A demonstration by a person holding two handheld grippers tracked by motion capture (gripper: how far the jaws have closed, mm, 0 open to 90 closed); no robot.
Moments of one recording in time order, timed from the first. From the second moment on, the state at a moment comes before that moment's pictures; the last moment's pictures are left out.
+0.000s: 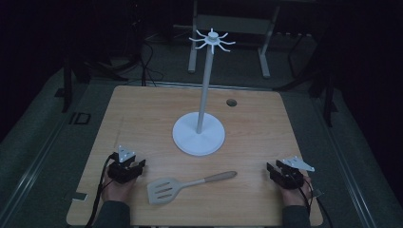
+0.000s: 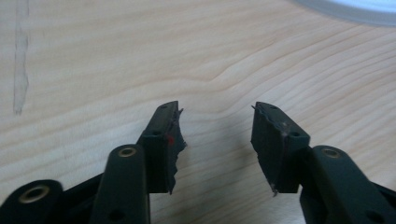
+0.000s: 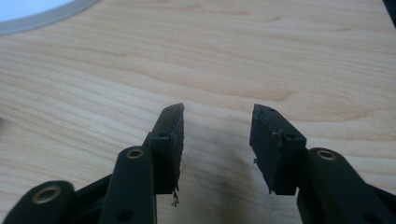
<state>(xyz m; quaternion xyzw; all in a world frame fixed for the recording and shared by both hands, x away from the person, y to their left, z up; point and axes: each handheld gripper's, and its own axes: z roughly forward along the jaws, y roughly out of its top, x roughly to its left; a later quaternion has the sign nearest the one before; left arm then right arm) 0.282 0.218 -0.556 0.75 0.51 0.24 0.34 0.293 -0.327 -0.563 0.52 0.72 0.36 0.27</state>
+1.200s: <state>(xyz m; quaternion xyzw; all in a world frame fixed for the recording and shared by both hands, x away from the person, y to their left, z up) 0.232 0.153 -0.526 0.85 0.33 0.14 0.38 0.284 -0.323 -0.554 0.49 0.72 0.38 0.31</state>
